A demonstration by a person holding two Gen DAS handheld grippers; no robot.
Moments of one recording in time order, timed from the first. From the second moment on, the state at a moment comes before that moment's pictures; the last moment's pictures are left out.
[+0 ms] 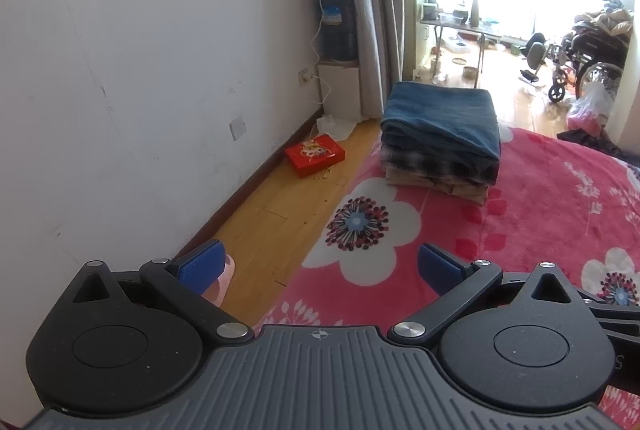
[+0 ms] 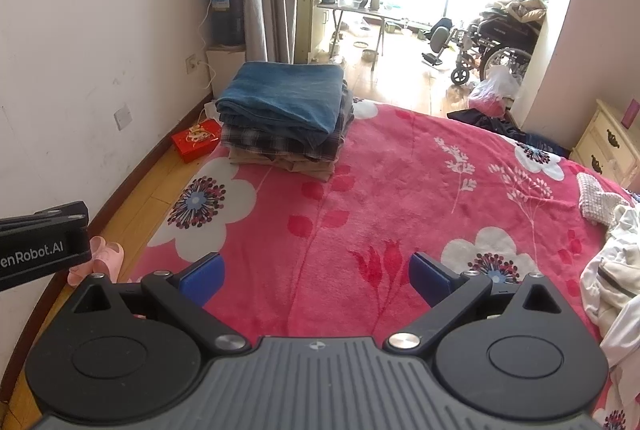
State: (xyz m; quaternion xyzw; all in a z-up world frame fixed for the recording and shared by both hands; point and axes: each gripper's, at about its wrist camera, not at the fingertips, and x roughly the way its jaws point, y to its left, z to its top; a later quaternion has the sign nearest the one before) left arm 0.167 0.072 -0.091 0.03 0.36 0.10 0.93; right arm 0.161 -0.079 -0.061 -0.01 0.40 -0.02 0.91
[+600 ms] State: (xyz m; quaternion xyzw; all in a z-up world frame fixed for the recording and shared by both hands) left arm 0.171 0.074 -0.090 0.03 0.36 0.10 0.93; right arm 0.162 -0.076 -0.061 -0.02 0.41 -0.01 0.91
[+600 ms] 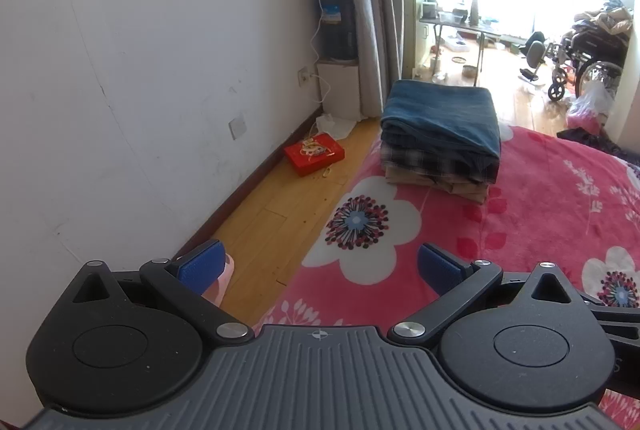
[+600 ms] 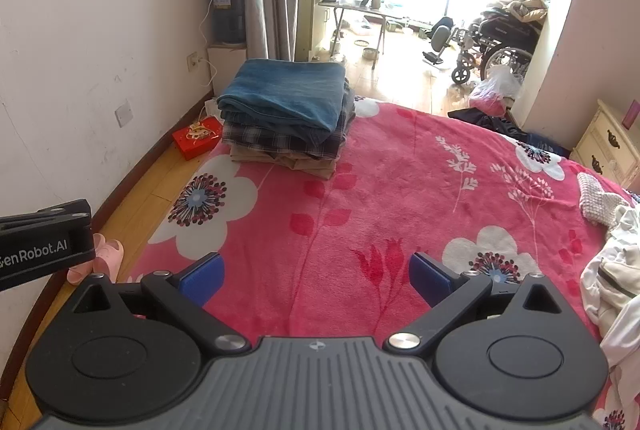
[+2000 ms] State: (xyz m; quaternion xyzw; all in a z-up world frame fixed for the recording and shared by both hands) left arm 0.166 0.079 -0.091 0.02 0.36 0.10 0.93; right arm 0.162 -0.065 -0.059 -0.03 0.40 -0.01 0.91
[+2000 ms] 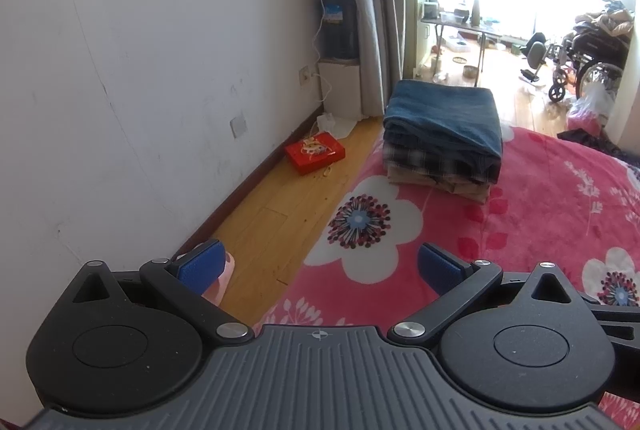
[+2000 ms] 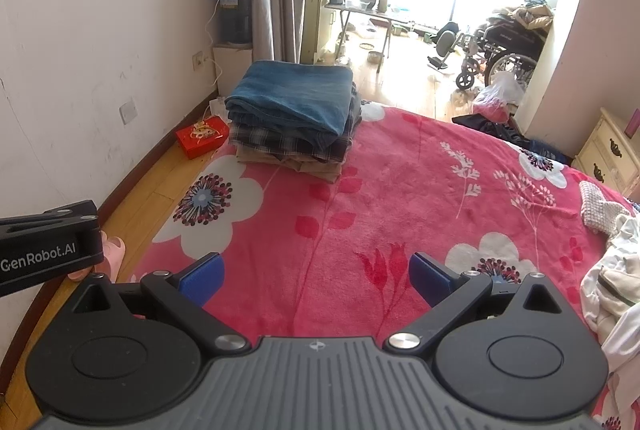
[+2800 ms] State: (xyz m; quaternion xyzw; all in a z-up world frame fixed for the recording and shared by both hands) left arm 0.168 0.082 -0.094 0.02 0.37 0.10 0.92; right arm 0.162 -0.061 -0.063 -0.03 0.41 -0.01 0.91
